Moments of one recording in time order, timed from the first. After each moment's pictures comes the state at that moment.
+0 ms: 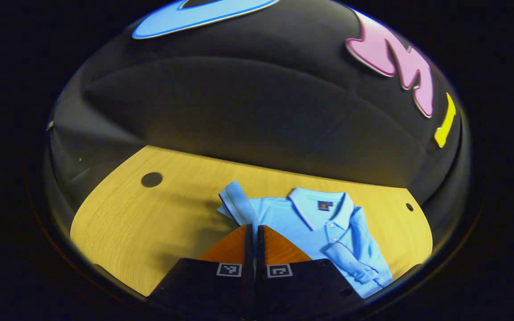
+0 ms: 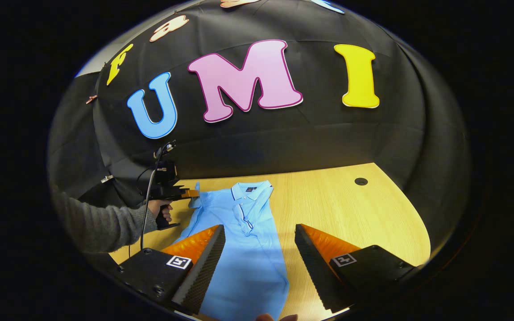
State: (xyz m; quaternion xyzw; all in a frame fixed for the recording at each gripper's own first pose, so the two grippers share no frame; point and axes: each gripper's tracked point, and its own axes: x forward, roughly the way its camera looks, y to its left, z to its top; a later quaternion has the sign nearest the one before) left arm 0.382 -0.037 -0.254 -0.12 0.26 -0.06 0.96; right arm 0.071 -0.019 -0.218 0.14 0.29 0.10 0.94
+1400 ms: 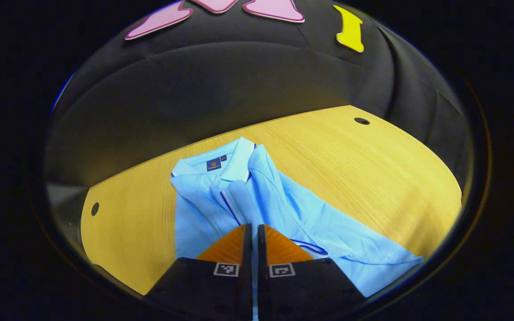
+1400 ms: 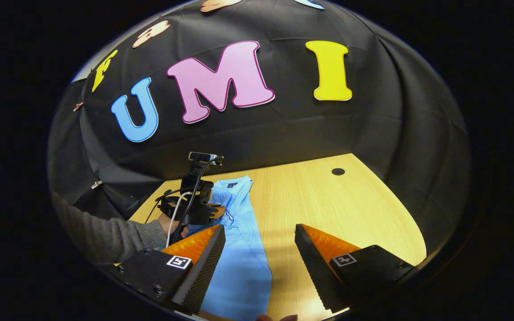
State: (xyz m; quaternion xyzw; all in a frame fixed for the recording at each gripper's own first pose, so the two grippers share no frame) left arm 0.324 -0.216 -0.317 0.09 0.33 -0.21 0.92; right arm 0.043 -0.065 -0.225 0.15 0.31 0.04 0.94
